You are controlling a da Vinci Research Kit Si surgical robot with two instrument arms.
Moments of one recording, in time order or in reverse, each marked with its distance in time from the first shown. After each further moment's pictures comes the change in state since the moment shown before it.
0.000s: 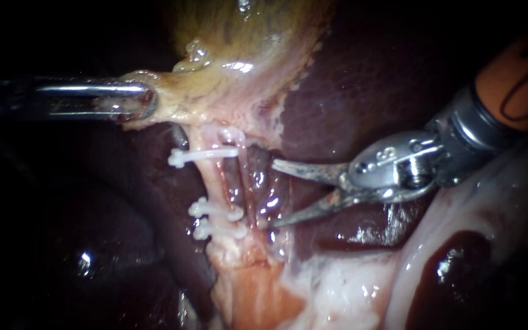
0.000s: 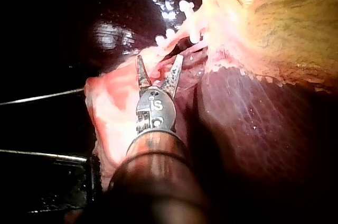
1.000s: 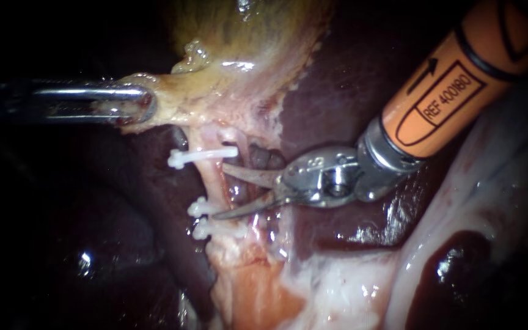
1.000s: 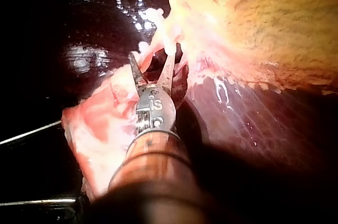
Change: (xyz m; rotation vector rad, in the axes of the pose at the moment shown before) right arm -0.004 0.003 0.010 0.085 -0.036 0.113; left arm 0.000 0.001 0.000 0.003 0.001 0.000
